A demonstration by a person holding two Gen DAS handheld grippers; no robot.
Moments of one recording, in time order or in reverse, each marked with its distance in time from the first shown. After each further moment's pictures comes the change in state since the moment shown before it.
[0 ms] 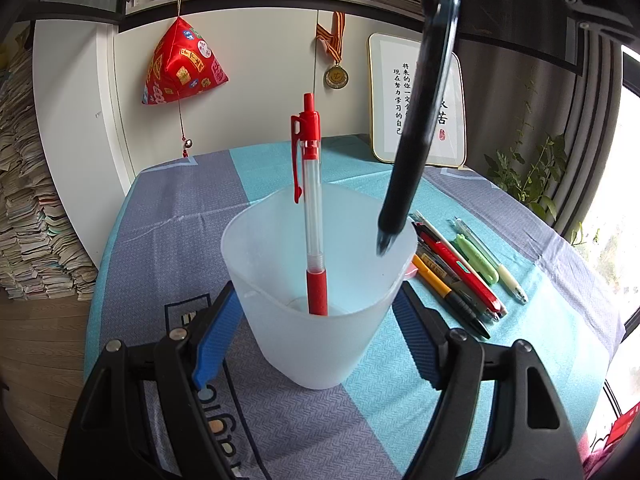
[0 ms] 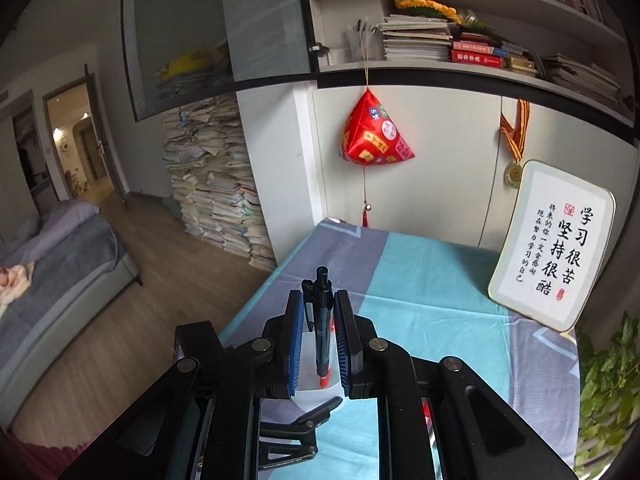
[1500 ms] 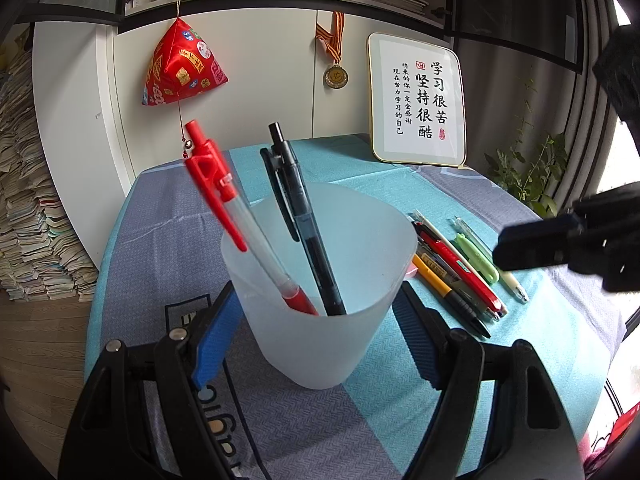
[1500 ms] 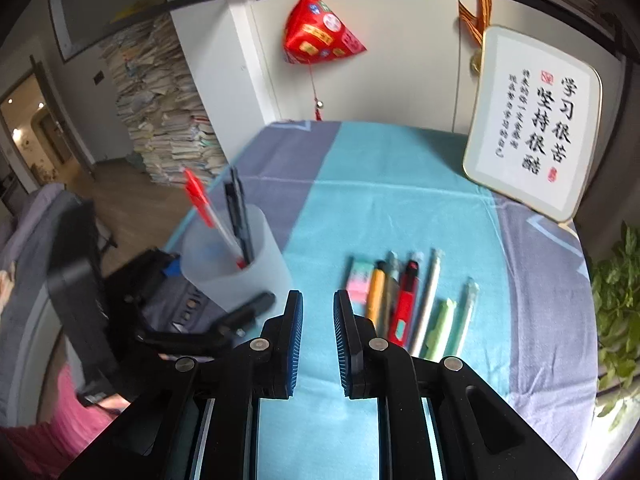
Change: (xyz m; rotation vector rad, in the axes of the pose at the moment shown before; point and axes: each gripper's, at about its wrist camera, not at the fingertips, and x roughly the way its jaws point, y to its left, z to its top) left arm 0.000 0.000 0.000 0.000 0.000 0.000; right arm 0.045 -0.062 -0.089 0.137 0.294 -0.104
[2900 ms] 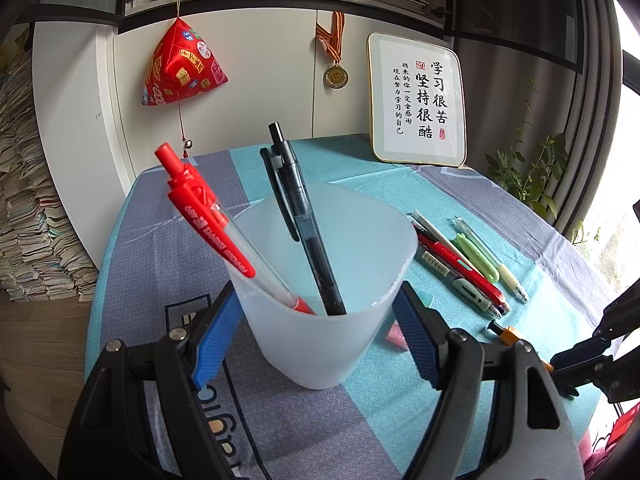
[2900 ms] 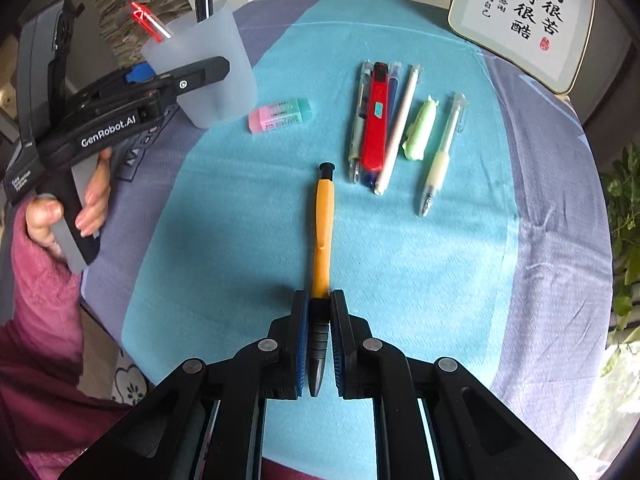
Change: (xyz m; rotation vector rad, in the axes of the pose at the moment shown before) left arm 0.000 -0.001 0.000 0.001 0.000 0.001; right arm 0.005 -0.020 -0.099 -0.055 0.303 -0.015
